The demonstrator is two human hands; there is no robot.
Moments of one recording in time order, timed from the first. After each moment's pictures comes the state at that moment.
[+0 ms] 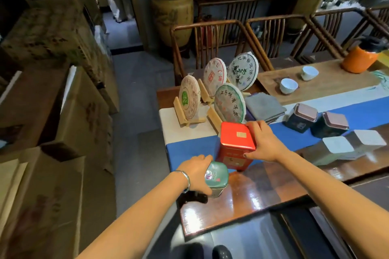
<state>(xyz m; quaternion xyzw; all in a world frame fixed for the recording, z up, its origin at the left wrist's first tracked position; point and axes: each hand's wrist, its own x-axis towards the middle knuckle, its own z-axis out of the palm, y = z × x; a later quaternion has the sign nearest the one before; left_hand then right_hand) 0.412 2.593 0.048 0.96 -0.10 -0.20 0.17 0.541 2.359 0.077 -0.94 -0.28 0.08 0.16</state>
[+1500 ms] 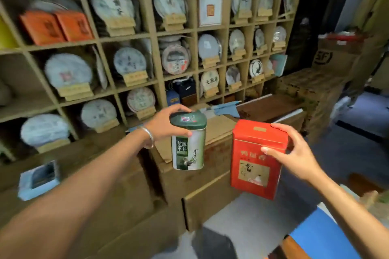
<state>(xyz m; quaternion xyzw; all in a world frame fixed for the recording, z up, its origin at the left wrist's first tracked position) 0.017 2.649 0.271 0.74 0.48 0.30 0.36 0.385 2.566 0.213 -0.54 -0.65 0.25 0.47</state>
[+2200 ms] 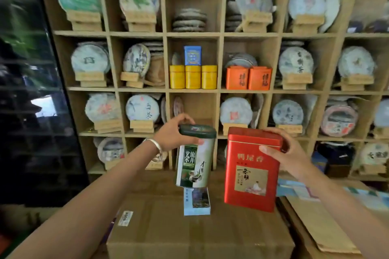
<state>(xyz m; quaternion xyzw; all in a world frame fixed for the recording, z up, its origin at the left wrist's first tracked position) -0.467 2.481 0.380 0.60 0.64 0.45 0.14 -0.162 2.635 0.338 -0.24 -0.73 0.48 0.43</state>
